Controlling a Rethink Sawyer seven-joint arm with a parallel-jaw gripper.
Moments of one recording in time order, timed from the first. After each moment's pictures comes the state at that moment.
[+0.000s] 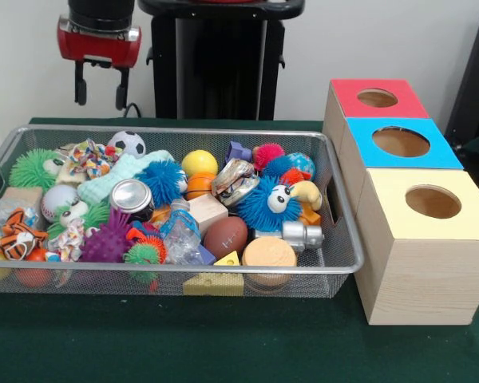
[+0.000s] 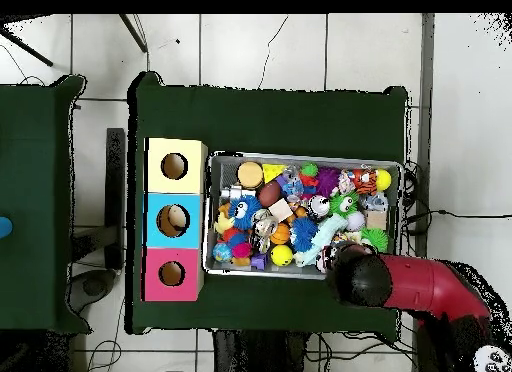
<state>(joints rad) -0.70 -0.84 0.19 1.87 -0.54 0.54 1.57</state>
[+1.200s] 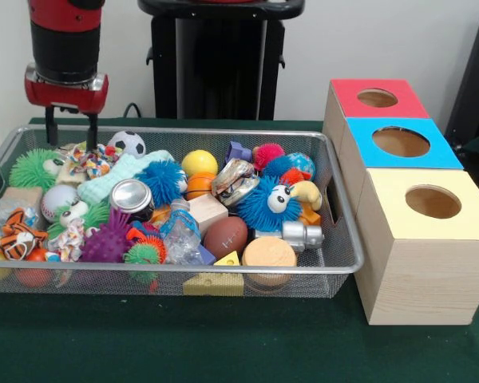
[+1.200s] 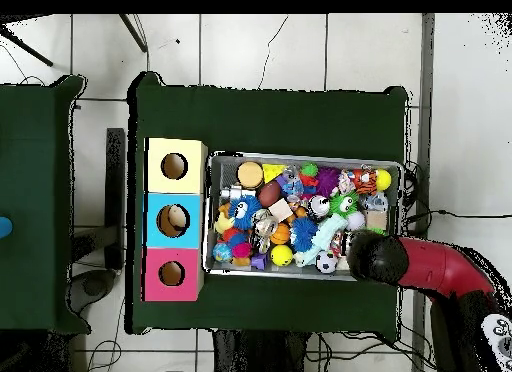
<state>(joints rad) -0.73 -0.65 0.16 1.70 -0.54 0.54 1.57</state>
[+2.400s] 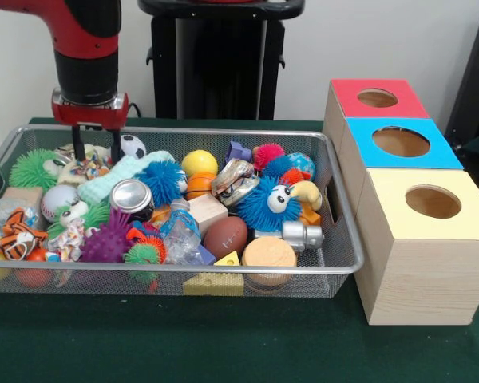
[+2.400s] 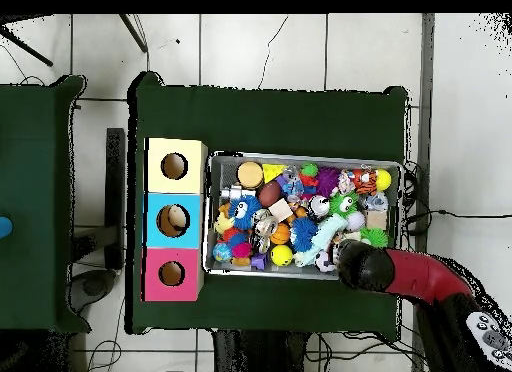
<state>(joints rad) -0.76 -0.56 0.16 1.75 -0.54 0.45 1.57</state>
